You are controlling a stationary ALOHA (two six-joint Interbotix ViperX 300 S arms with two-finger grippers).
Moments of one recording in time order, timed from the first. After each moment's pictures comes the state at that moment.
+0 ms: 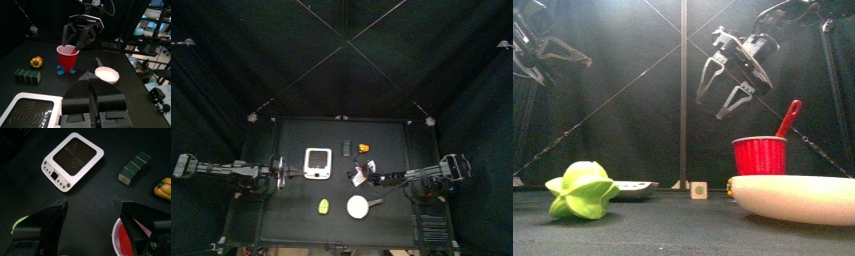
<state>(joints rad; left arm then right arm) 0.01 -0.96 1.31 -0.13 -0.30 0.00 0.13 -0.18 0.62 -1.06 0.59 1.70</state>
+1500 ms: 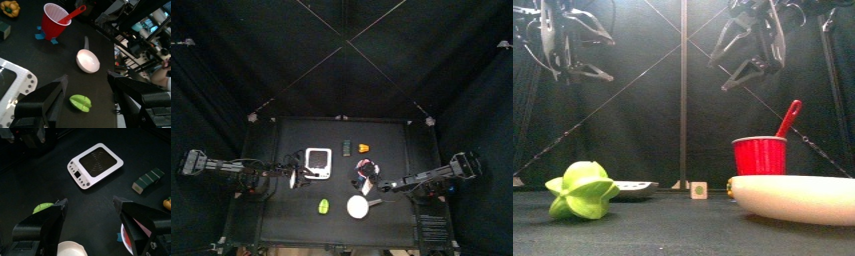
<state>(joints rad) -0.02 -0.69 1.00 -0.62 0.05 -0.02 0.22 -0.33 0.68 -1.20 0.57 1.71</state>
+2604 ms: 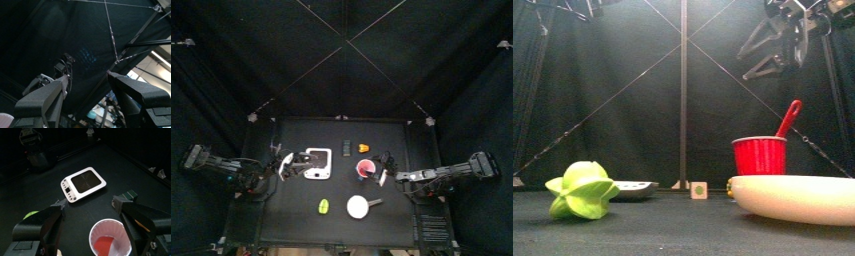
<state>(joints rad) -0.20 -0.68 0.78 -0.68 -0.59 -0.07 0.13 -0.64 0.90 -1.41 0.50 1.71</state>
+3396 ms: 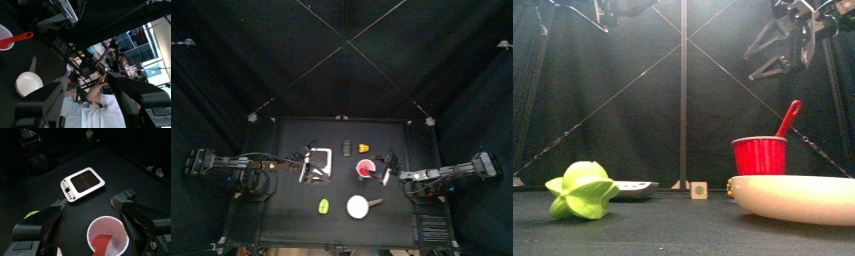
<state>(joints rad) 0.04 -0.52 0.56 -0.95 0.25 0.01 0.13 -0.70 0.93 -1.40 0.50 1.72</state>
